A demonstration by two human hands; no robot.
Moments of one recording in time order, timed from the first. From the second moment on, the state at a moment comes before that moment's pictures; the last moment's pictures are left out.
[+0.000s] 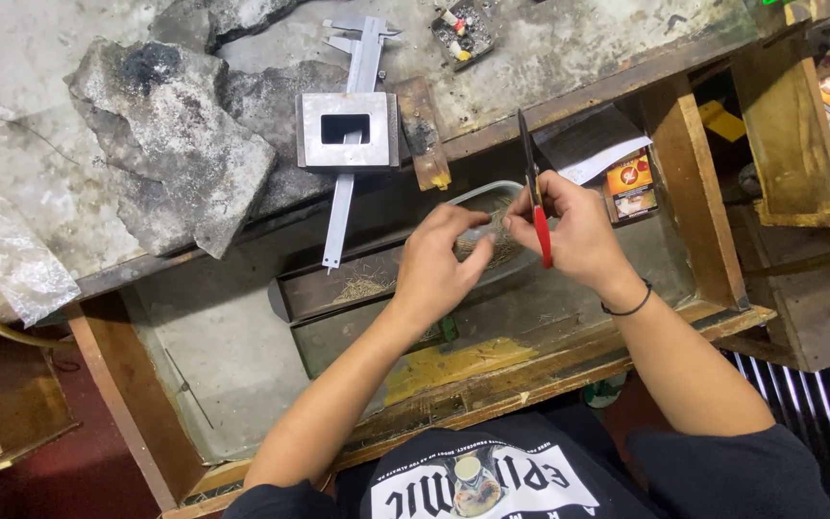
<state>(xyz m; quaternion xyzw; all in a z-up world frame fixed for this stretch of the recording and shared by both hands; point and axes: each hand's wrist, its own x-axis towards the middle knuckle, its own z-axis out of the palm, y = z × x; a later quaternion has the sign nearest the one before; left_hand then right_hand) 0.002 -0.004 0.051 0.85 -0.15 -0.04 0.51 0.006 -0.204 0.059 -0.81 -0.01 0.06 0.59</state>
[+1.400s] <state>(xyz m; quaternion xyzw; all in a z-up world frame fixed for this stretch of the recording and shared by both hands) -0.070 0.114 0.096 0.60 0.10 -0.09 0.79 -0.032 -0.053 0.081 -0.73 -0.39 -0.24 0.50</state>
